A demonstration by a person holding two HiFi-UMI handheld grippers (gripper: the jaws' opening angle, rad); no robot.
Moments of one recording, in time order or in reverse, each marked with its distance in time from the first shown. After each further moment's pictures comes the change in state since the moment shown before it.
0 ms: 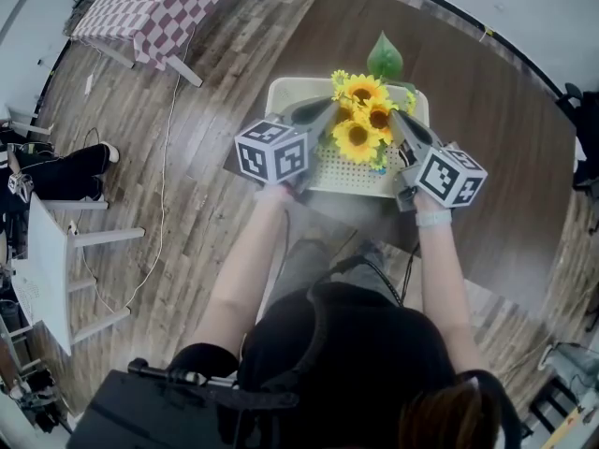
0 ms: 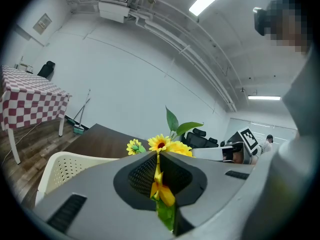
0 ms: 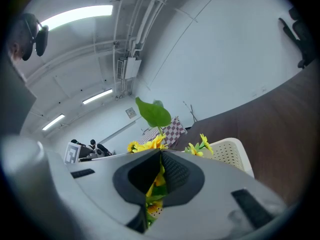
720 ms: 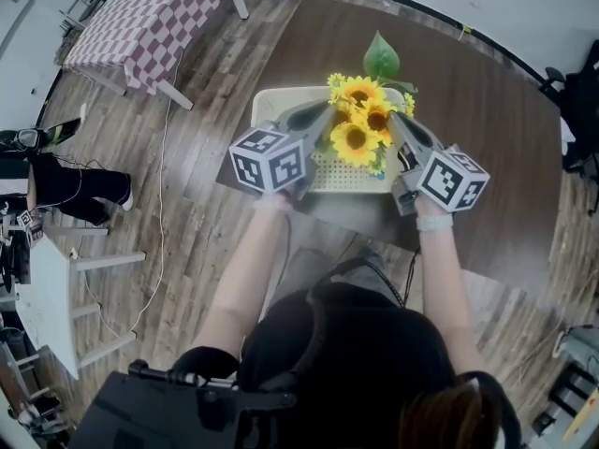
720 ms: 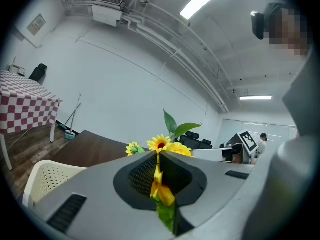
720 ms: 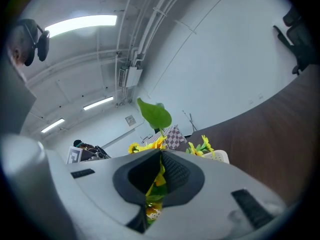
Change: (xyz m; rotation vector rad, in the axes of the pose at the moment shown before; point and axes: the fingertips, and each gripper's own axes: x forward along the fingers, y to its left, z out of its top) left arm 0.001 -0.042 0.025 0.041 -0.048 -0.070; right arm -0.041 0.011 0.028 -0.002 -0.094 -0.013
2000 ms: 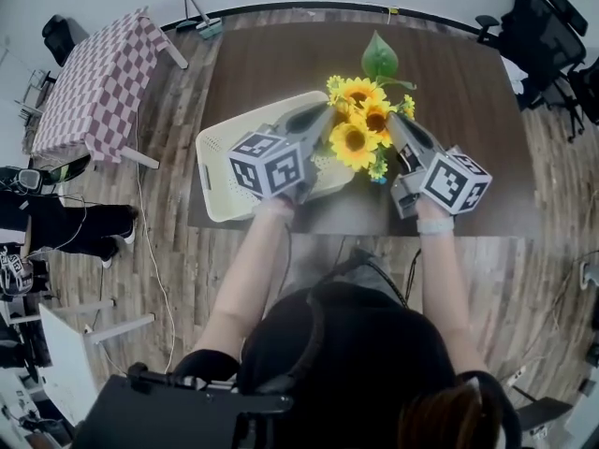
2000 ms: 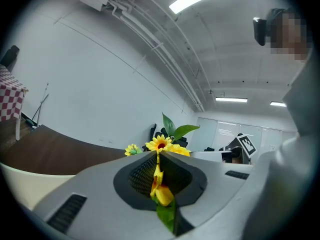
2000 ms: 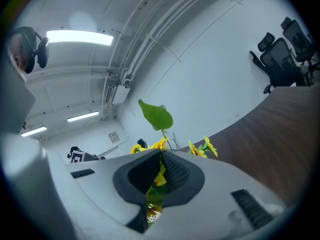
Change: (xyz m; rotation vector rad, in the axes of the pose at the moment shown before) left arm 0.105 -0.174 -0.015 0.062 0.051 -0.269; right arm -0.183 -0.076 0.054 0.047 -0.227 -0.191
